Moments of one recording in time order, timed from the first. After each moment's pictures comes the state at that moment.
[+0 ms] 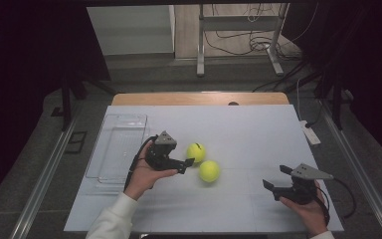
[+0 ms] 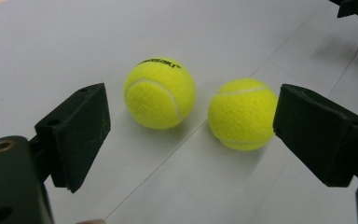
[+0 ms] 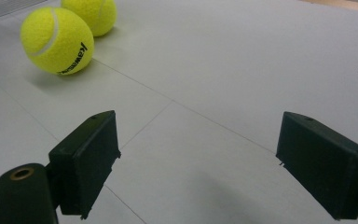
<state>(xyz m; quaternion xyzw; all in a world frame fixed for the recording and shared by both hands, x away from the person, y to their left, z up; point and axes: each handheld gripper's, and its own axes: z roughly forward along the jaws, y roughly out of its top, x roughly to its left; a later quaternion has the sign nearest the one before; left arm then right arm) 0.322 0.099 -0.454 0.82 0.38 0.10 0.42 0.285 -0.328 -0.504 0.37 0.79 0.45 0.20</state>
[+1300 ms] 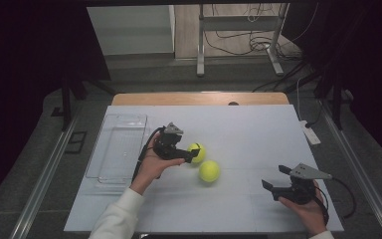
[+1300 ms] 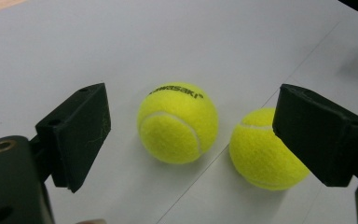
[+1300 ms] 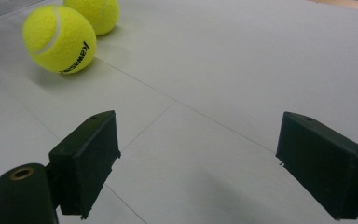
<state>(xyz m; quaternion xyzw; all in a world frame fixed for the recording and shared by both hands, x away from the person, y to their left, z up) 0.358 0.085 -0.459 0.82 0.40 0.09 0.41 0.285 -0.326 -0.504 0.36 0.79 0.45 0.20</state>
